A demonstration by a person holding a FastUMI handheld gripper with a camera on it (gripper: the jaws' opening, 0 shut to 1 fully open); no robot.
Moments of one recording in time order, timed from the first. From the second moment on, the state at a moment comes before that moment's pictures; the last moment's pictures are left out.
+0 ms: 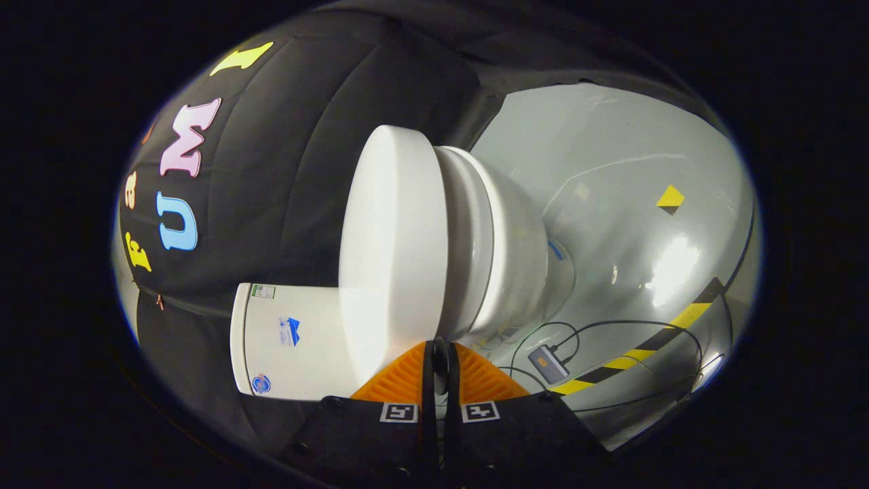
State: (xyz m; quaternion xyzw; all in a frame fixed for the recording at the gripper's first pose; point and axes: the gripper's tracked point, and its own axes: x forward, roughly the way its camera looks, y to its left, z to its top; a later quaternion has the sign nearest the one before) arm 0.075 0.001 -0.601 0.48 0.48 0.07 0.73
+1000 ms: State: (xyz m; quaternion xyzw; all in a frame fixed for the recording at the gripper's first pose) arm 0.082 0.052 -0.455 0.24 0.45 -0.03 0.86
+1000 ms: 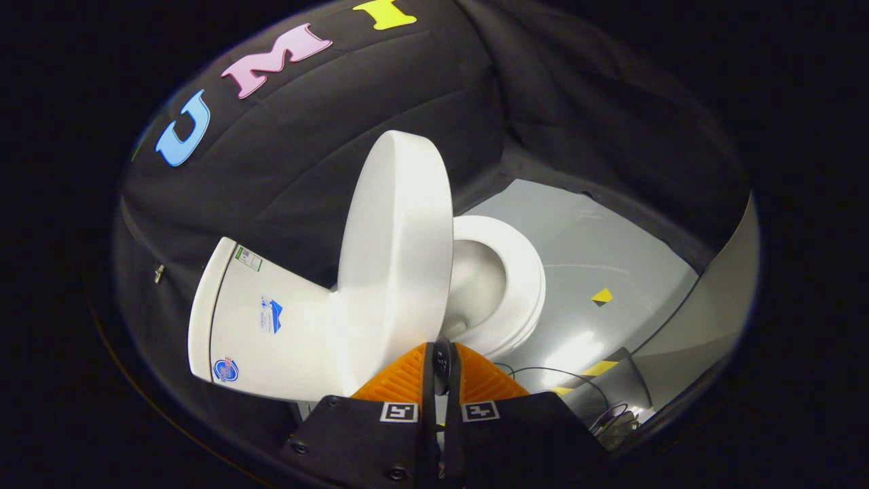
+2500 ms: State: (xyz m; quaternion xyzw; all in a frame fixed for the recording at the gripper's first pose) arm 0.062 0.291 -0.317 0.00 0.27 0.01 0.96
